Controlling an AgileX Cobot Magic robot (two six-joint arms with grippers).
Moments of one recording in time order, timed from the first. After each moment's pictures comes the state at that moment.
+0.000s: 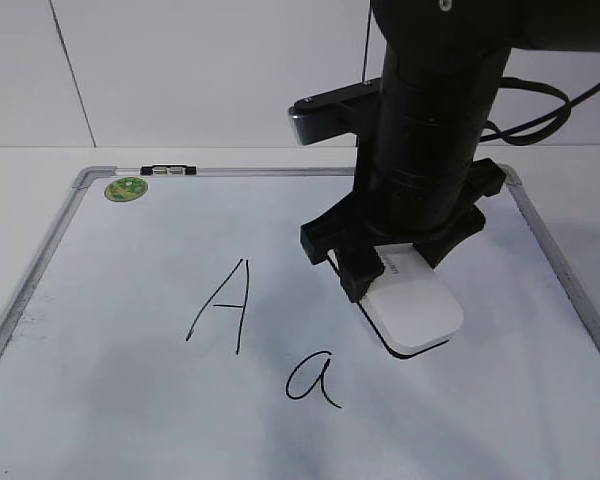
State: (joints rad) left arm 0.00 0.22 -0.62 0.02 1.18 -0.05; right arm 0.70 1.76 -1.46 -0.13 1.22 0.28
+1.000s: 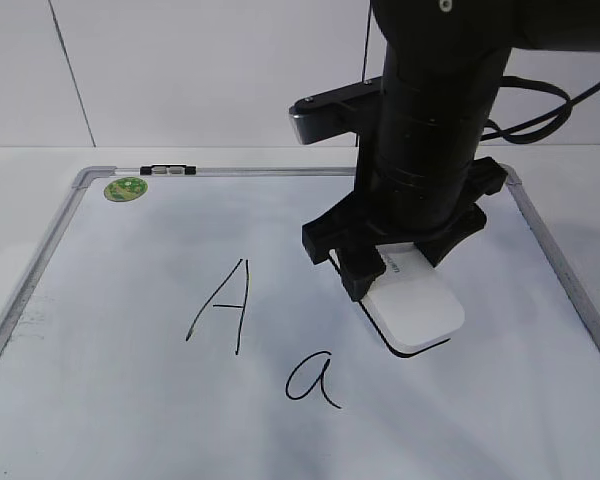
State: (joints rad) left arm -0.08 1.30 -1.03 -0.07 0.96 -0.05; right arm 0.70 1.76 -1.46 -0.13 1.22 0.28
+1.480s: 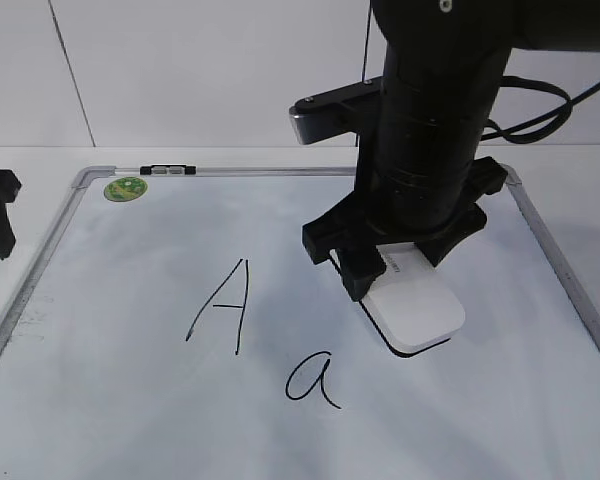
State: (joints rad) left arm -0.08 1.67 -1.18 -0.08 0.95 -0.05; right arm 0.70 1.76 -1.46 -0.14 1.22 0.28
